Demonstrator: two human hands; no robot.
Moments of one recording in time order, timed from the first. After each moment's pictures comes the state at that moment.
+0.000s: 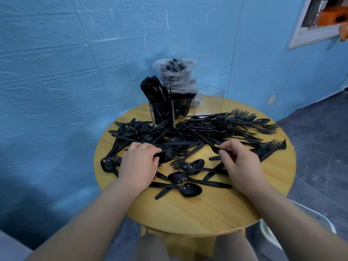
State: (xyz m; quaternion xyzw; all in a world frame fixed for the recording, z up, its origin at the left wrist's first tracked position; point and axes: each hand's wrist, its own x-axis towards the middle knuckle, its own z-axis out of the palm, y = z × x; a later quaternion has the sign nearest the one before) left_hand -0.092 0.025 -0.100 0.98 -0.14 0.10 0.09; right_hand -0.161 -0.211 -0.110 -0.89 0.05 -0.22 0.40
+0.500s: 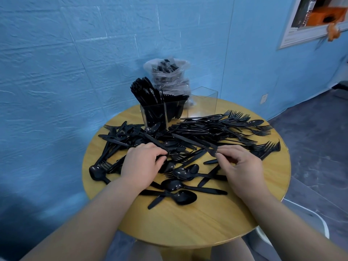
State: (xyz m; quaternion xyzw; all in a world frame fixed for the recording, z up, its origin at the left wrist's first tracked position) left_hand -0.073 0.005 -0.100 0.96 -0.22 0.11 0.14; right_hand -0.158 -0.217 -0.115 -0.88 0.06 -0.31 0.36
